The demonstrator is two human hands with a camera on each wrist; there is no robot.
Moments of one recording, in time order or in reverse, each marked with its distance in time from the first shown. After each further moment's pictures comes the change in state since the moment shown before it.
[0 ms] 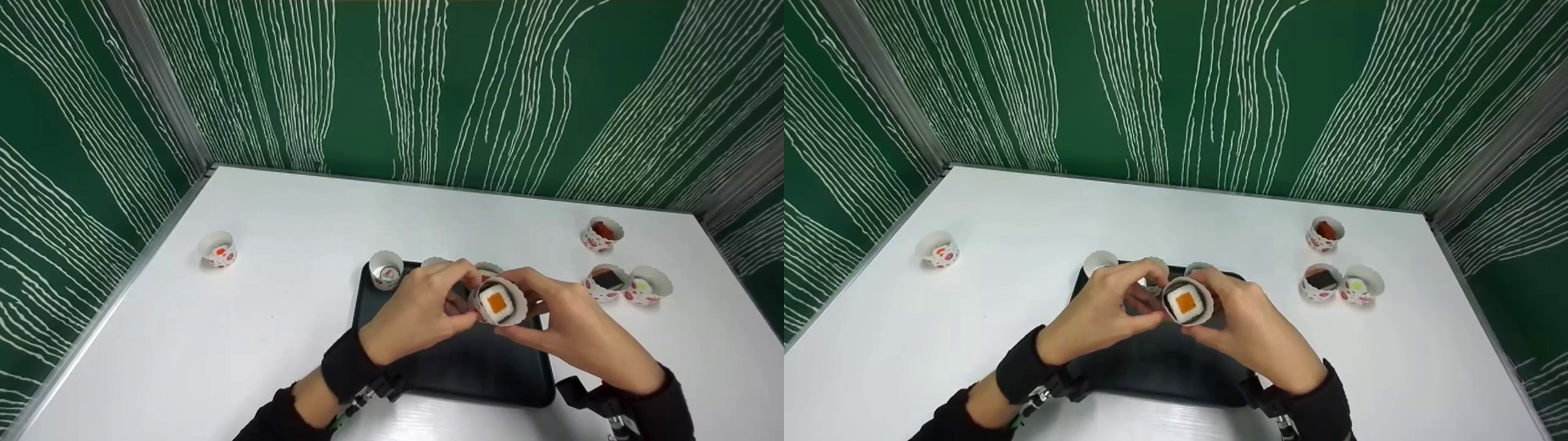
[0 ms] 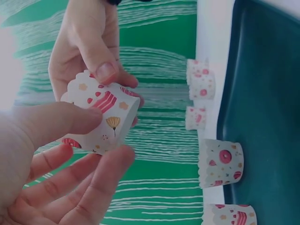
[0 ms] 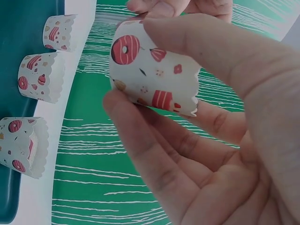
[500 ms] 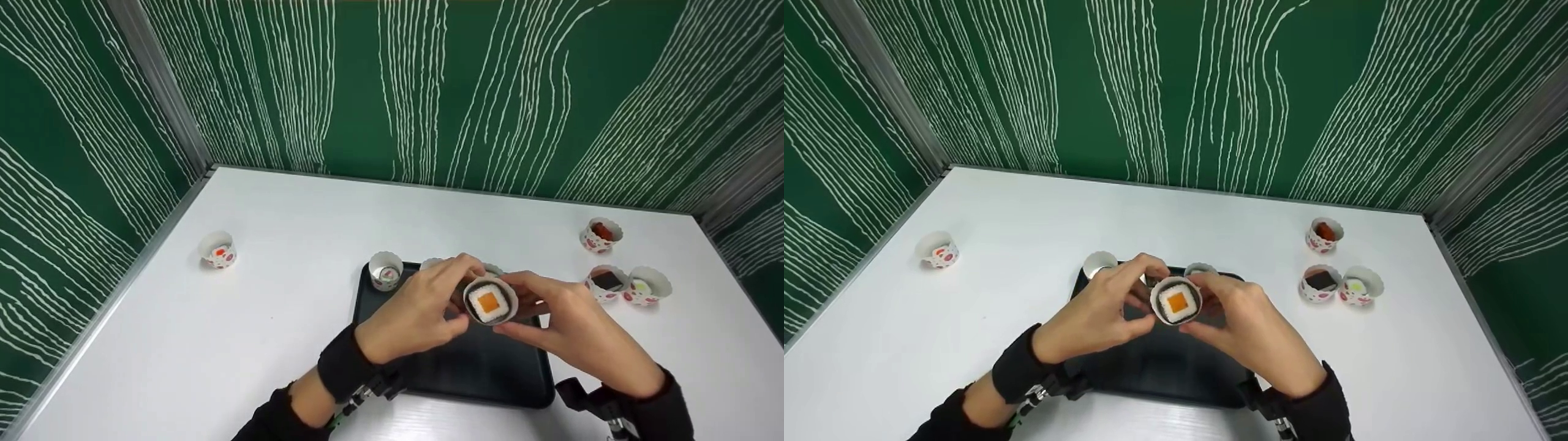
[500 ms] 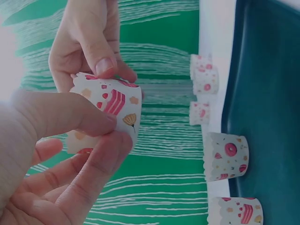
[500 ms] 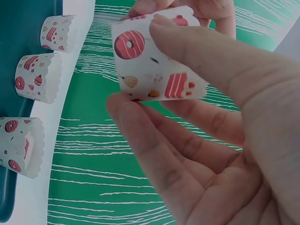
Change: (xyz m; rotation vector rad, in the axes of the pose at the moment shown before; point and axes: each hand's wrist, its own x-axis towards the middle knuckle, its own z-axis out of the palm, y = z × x) left_hand 0.000 0.000 -0.006 0.114 -0.055 0.076; right_hand 0.000 -0.003 0.000 0.051 0.026 -0.007
